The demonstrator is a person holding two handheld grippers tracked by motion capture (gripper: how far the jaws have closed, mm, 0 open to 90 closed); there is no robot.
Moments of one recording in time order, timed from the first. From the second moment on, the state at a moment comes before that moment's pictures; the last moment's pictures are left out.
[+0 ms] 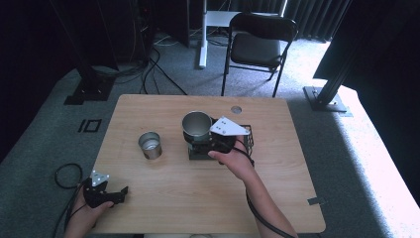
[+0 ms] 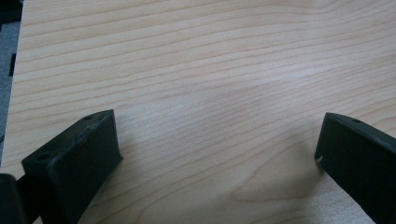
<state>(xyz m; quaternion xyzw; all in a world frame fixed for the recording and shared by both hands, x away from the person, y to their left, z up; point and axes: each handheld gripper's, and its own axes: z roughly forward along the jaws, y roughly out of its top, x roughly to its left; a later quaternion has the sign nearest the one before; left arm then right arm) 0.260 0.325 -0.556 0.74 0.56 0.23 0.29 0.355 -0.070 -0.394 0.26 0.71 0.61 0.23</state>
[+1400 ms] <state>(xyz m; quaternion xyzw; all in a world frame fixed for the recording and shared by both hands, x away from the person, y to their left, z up) 0.260 0.325 -0.556 0.74 0.56 0.23 0.29 0.405 -0.149 -0.440 0.45 0.64 0.50 0.36</state>
